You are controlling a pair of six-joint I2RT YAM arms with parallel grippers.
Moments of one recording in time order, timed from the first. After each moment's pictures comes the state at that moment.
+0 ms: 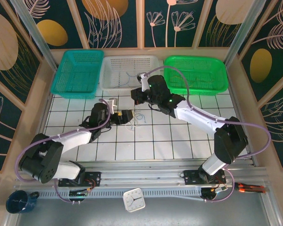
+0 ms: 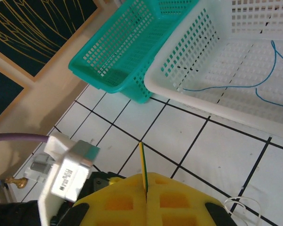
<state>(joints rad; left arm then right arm) -0.49 1.38 0.52 0.37 0.33 -0.63 0.75 1.59 1.22 -0.06 -0.22 0.40</state>
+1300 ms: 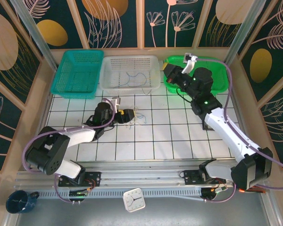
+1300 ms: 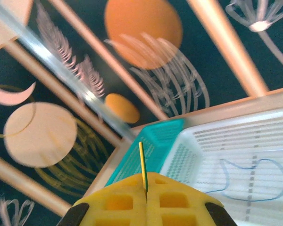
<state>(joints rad) -0.51 1.46 0.53 0.48 0.32 -0.63 0.42 1.22 1.09 0.16 -0.22 0.69</state>
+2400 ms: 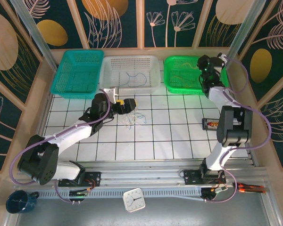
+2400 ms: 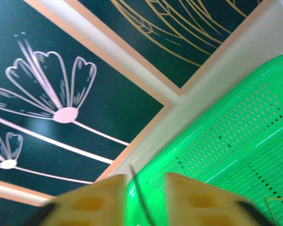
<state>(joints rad) -0.51 1.35 0.70 0.28 0.27 -0.64 0.00 1.77 1.25 0.34 0.05 0.84</state>
